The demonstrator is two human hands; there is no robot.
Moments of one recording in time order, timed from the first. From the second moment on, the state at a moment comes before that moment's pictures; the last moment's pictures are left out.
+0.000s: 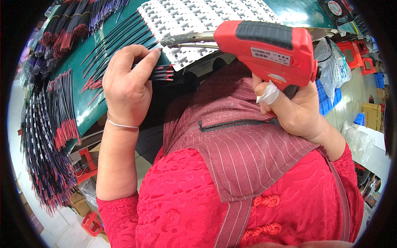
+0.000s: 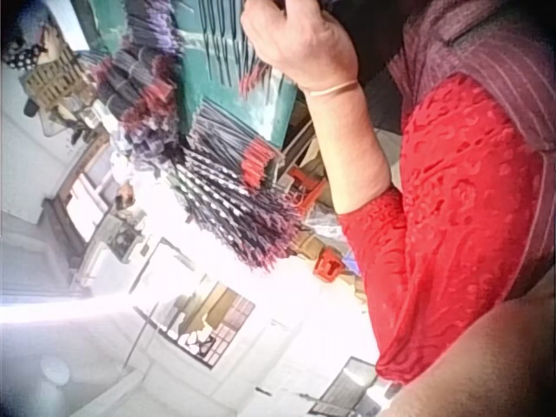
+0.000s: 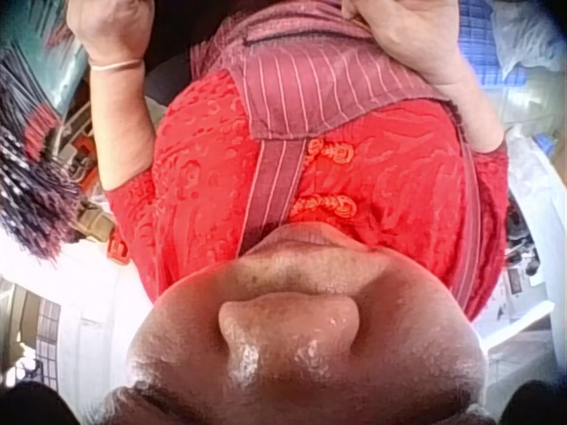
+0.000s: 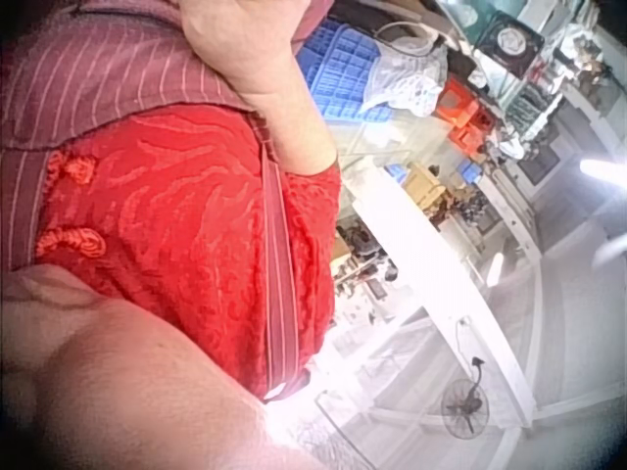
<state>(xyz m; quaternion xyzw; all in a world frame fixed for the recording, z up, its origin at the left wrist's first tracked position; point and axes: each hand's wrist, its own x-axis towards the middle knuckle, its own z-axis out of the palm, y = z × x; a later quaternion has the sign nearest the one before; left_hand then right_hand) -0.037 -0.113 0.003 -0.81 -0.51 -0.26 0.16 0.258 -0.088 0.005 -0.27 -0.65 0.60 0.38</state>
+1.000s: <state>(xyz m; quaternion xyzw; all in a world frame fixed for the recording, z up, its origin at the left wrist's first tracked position) -0.037 -0.111 0.000 -0.80 -0.50 -0.27 0.18 0.257 -0.087 0.009 -0.26 -0.65 0.60 0.39</state>
